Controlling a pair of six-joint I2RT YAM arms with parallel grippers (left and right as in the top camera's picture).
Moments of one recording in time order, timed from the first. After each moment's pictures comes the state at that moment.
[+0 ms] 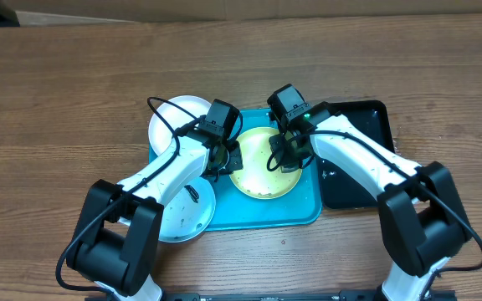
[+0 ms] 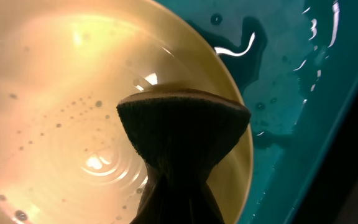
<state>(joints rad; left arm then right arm) -0.43 1.80 1.09 -0.62 0.06 -0.57 0.53 1.92 1.34 -0.80 0.00 0.20</state>
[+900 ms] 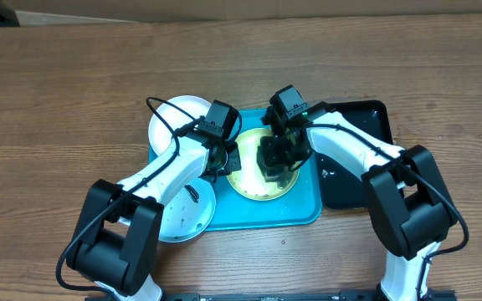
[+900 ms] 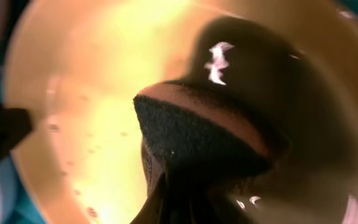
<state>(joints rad) -0.43 1.80 1.09 -0.63 0.04 -0.57 0.50 2.02 1.34 -0.70 -0.36 0.24</state>
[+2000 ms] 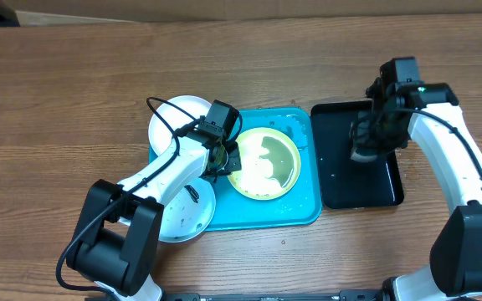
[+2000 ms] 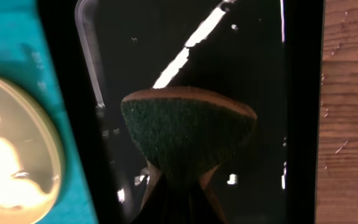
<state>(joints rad) -0.43 1.80 1.09 -0.62 0.04 -0.57 0.06 1.71 1.32 -1.01 -0.09 0.15</state>
